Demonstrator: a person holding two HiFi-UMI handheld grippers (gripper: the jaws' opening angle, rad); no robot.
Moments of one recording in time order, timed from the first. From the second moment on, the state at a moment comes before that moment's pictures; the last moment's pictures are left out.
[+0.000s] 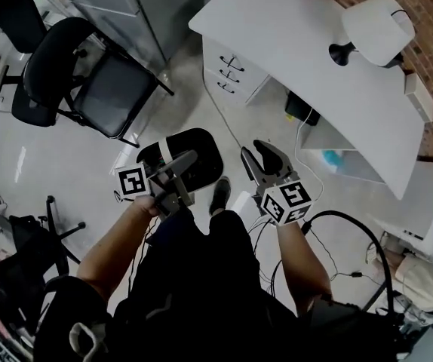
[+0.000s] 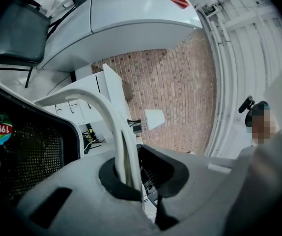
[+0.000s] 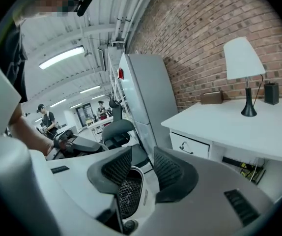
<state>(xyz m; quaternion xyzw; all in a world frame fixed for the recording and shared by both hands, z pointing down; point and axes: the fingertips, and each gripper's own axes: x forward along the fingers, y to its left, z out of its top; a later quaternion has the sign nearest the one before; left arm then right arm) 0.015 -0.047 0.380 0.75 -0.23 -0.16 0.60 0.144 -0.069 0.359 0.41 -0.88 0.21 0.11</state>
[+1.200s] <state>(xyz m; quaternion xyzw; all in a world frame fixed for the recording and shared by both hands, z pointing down) 0.001 -0.048 0.196 0.79 -0.15 -0.18 0.57 0.113 -0.094 0.151 0.47 -0.88 0.10 0.04</state>
